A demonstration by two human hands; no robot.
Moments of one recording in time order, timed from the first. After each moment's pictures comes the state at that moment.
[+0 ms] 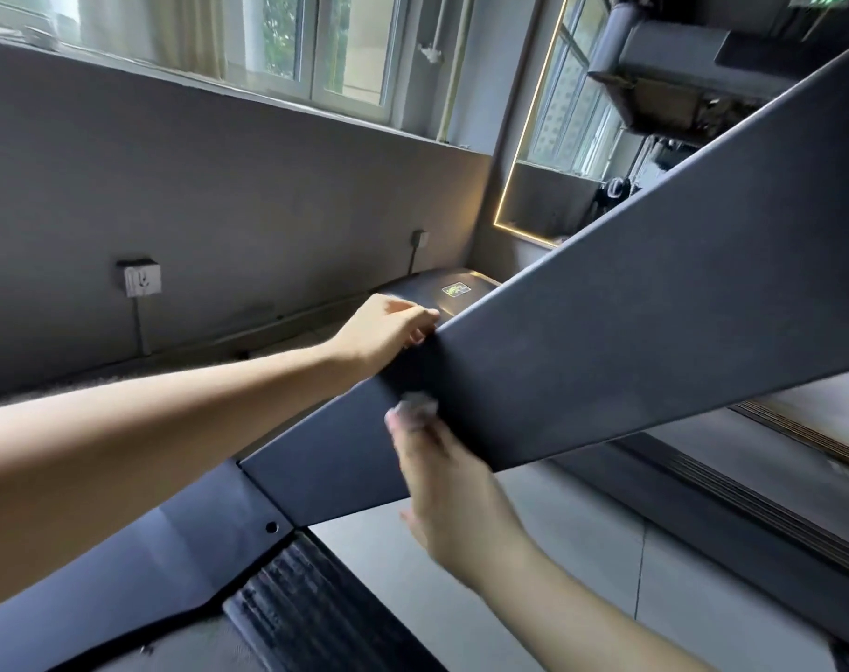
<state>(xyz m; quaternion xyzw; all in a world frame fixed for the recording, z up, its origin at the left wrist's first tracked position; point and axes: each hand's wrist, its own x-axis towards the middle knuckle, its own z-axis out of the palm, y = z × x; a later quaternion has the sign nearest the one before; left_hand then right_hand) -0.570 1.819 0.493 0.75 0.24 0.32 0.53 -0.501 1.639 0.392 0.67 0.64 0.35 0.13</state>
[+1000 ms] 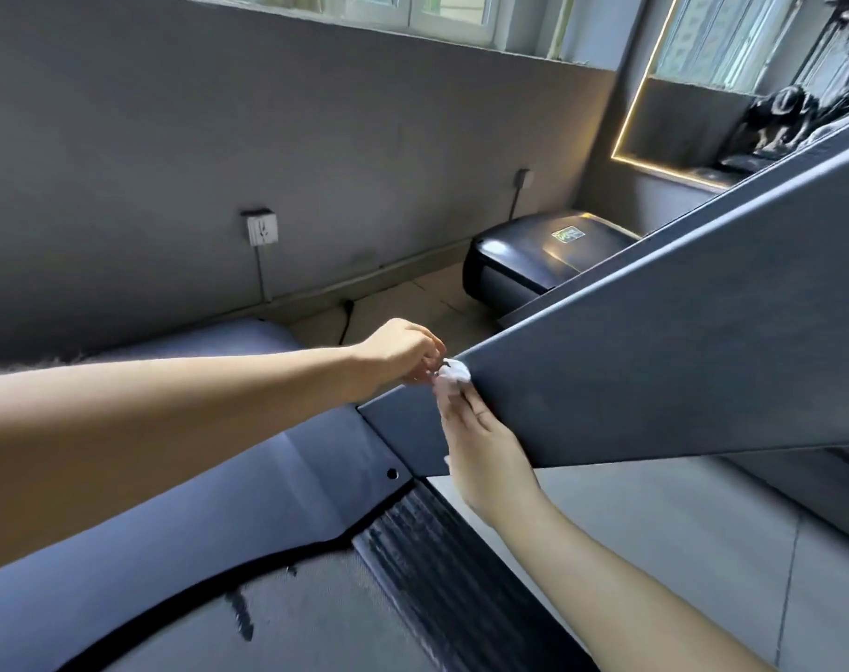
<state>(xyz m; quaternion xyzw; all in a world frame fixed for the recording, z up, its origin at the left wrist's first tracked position) -0.650 1.900 0.382 0.71 0.42 0.18 0.54 -0.543 1.761 0.299 0.65 0.63 0.39 0.16</state>
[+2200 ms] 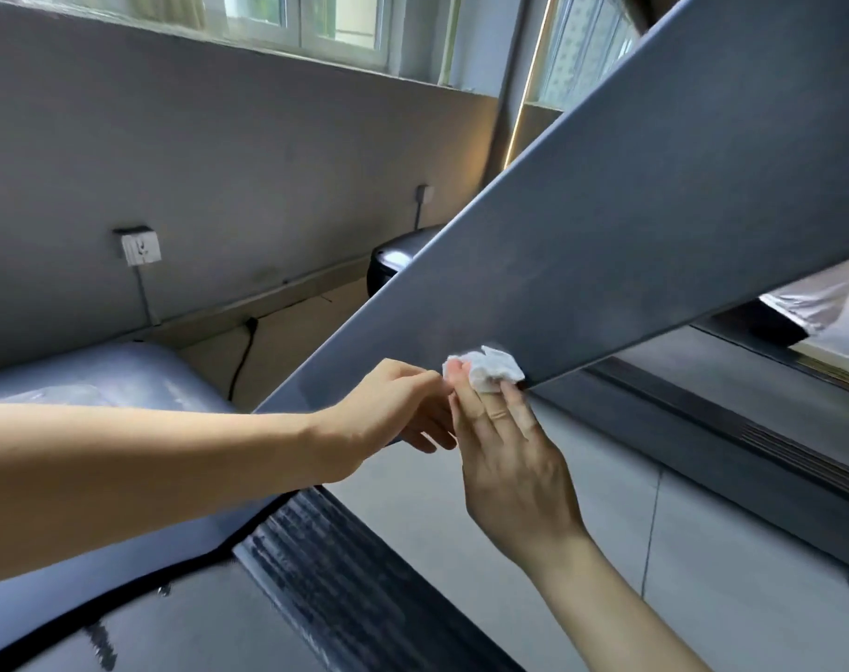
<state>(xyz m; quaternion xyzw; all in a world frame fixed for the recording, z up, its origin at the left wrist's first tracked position) -0.608 1.718 0.427 0.71 0.23 0.15 0.65 -0.492 1.586 0.372 0.68 0.60 0.42 -0.07</state>
